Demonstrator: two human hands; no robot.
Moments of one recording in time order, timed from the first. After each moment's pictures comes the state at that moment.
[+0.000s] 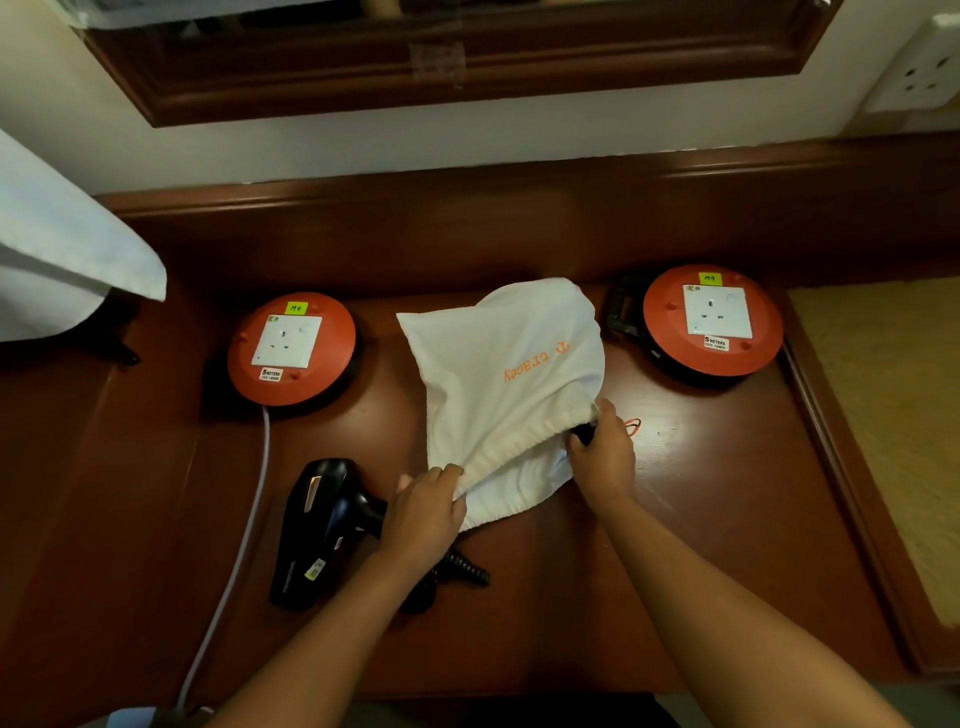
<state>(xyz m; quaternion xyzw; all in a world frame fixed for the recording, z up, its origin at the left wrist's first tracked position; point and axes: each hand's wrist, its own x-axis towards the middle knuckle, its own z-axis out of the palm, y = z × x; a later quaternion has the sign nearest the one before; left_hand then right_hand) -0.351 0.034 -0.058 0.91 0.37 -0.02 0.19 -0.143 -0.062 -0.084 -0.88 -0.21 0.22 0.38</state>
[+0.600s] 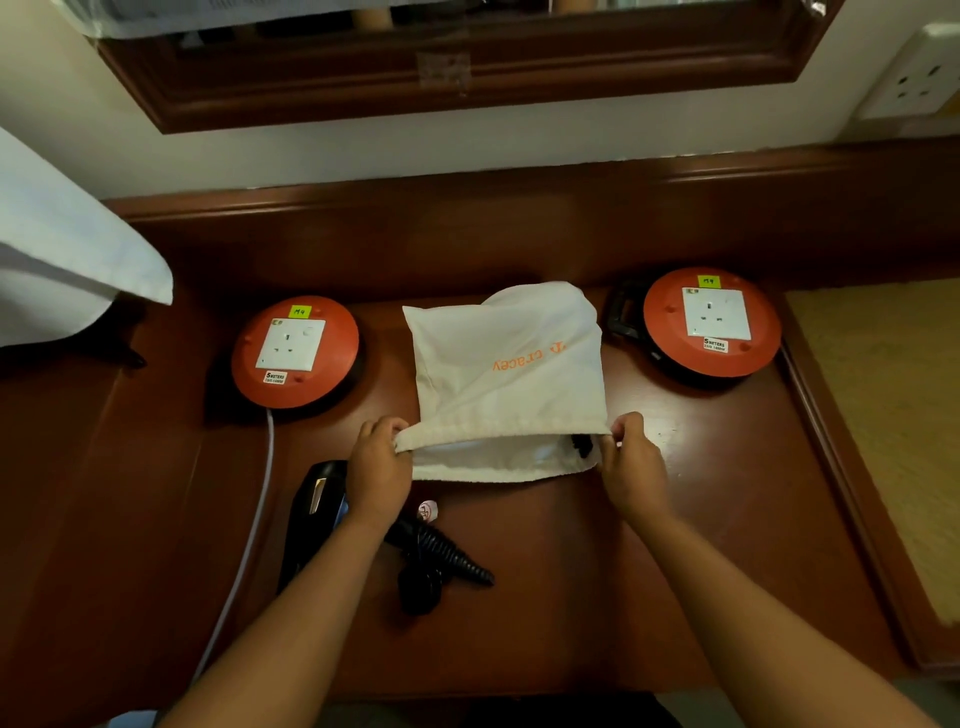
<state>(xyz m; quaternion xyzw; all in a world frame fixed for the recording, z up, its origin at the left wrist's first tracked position) -0.351 0.091 -0.044 0.75 0.55 0.15 0.32 -0.132 -0.092 -0.069 -0.89 -0.26 0.20 0.31</state>
